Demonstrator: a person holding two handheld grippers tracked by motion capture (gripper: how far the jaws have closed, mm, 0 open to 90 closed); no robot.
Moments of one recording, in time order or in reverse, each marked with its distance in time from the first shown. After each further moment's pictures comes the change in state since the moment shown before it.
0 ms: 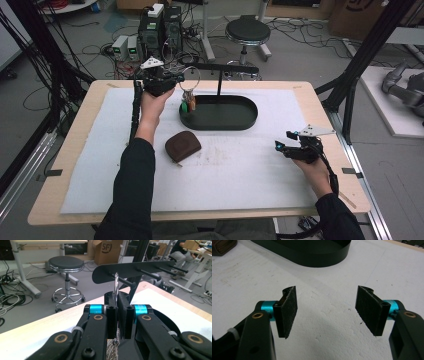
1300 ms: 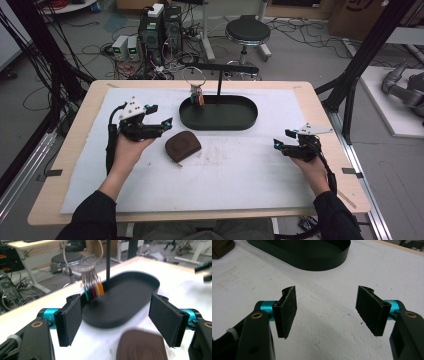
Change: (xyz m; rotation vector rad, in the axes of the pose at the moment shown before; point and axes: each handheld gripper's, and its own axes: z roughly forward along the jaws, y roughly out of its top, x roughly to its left) left arm -0.055 -0.081 -0.120 0.052 0.035 0.214; right arm 0.001 0.004 0.005 -0.014 -0.015 -0.004
